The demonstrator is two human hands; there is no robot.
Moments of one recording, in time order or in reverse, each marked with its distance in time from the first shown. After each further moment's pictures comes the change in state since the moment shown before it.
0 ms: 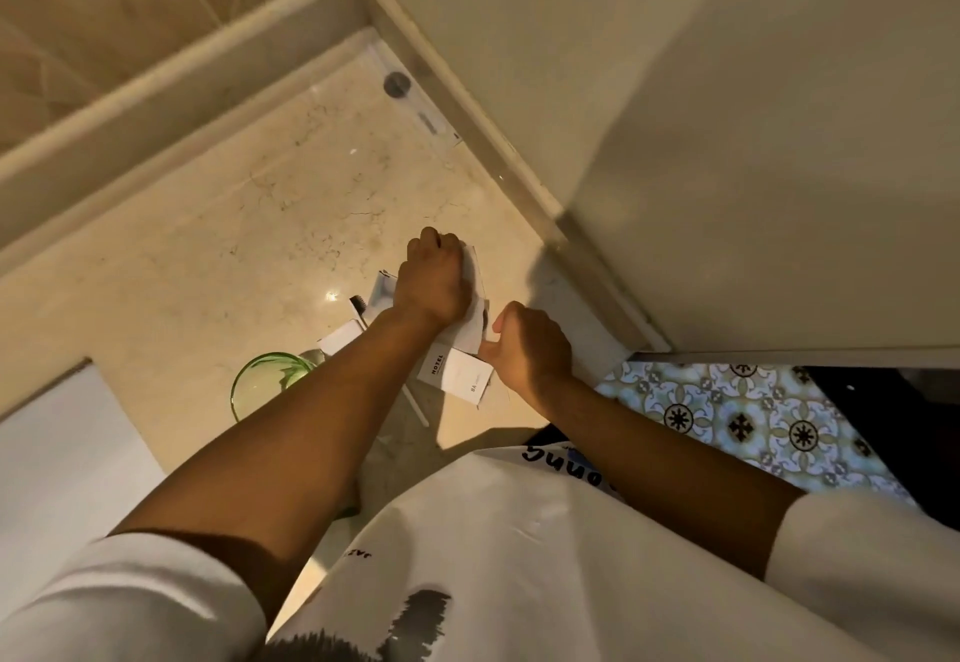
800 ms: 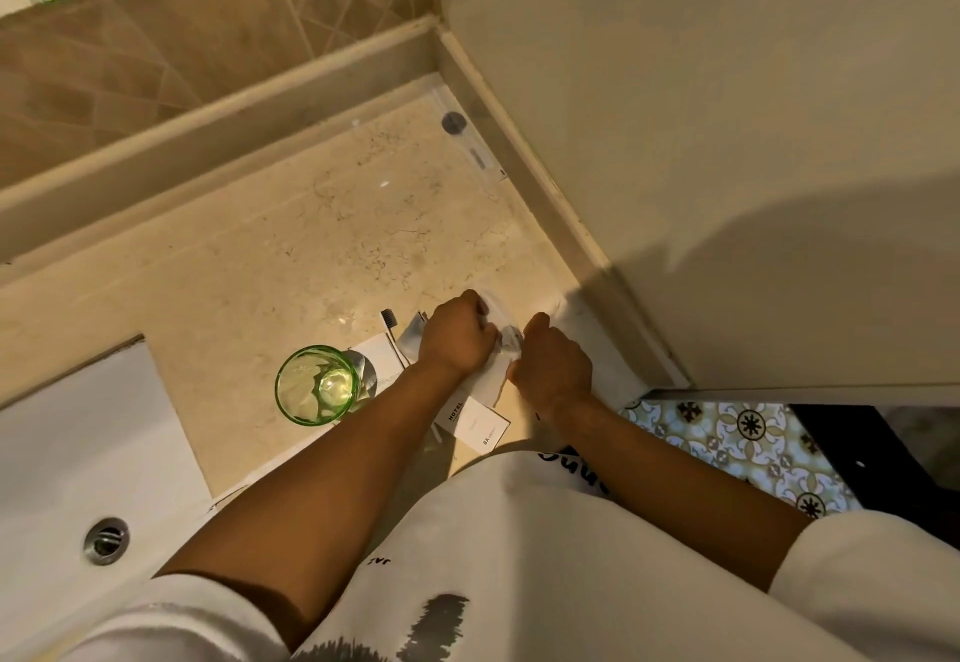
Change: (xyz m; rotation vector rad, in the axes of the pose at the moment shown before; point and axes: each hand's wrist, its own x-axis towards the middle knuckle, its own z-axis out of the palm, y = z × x) left_hand -0.050 -0.012 0.012 -0.414 0.068 -0.131; right_hand 0.001 -0.010 0.002 -0.208 0.057 -0.010
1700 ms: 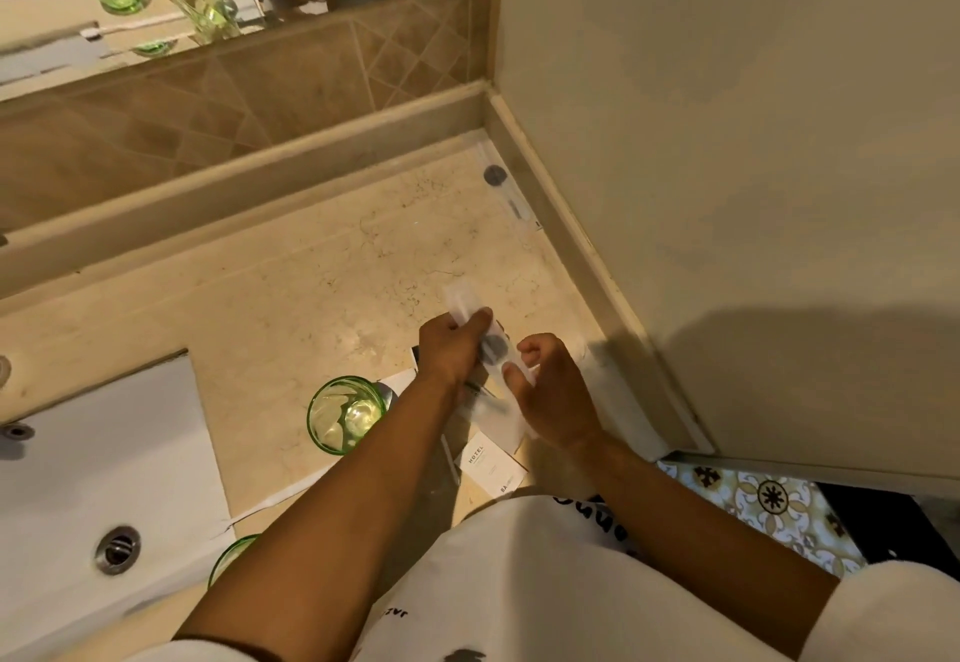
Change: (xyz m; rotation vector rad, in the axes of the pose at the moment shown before) left_hand 0.009 -0.003 -0.037 -0.938 0.233 -0.483; right_hand 0.014 -0.024 -0.013 0.573 0.051 -0.214
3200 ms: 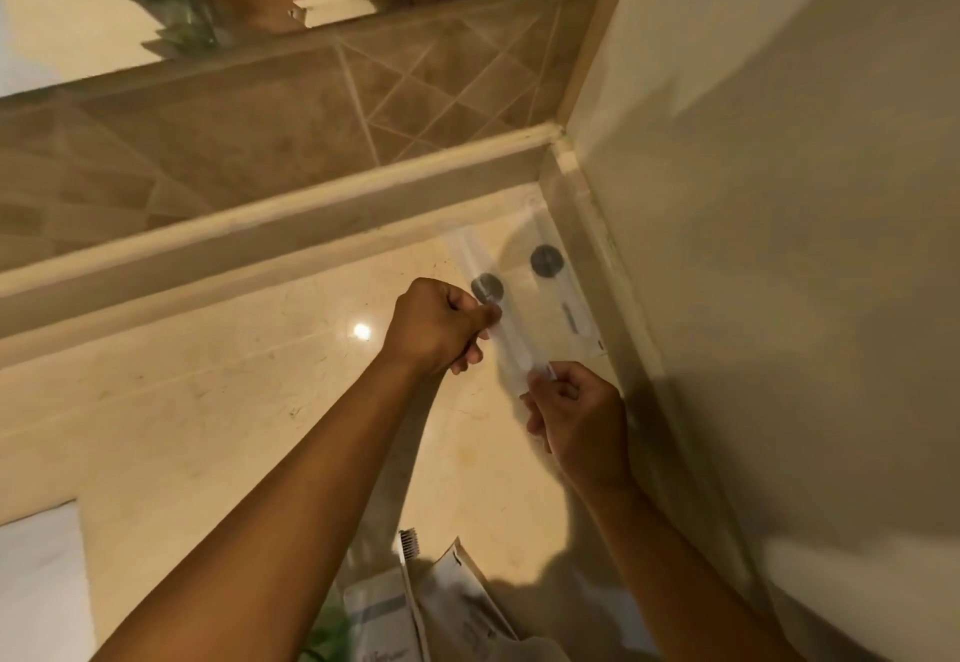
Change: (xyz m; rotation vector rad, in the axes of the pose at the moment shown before) left_hand 0.186 0.131 -0.001 0.332 -0.171 0.116; right_hand 0.184 -0.030 0.017 0.372 0.038 0.199
